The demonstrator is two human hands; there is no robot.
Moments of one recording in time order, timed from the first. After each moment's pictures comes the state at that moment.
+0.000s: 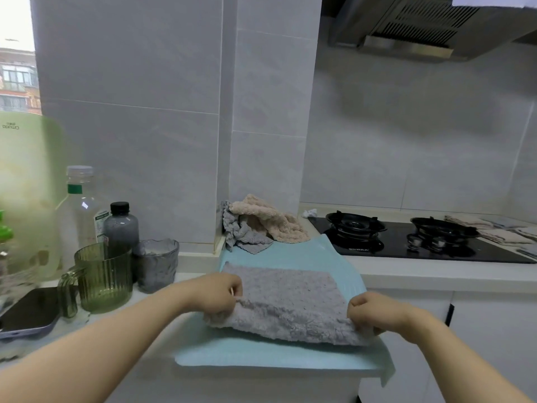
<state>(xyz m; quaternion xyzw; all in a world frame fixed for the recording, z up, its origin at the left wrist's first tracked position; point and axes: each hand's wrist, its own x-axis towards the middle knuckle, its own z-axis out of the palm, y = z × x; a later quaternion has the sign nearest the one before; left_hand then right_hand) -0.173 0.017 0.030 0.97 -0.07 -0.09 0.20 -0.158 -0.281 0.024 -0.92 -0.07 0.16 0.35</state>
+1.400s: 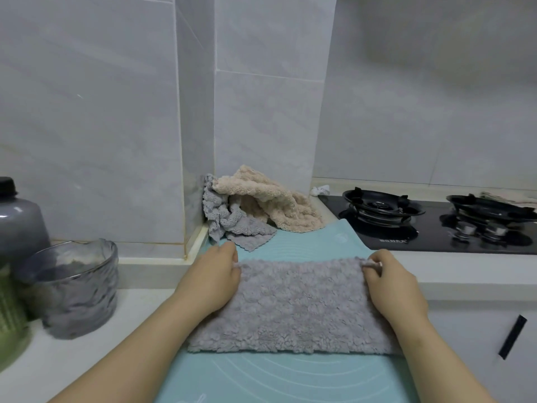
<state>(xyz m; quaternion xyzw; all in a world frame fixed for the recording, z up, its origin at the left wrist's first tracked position) -0.017 0.017 -0.025 0.96 -0.02 0.19 0.20 0.004 -0.248 -0.032 -0.92 0.06 -0.22 0.32</state>
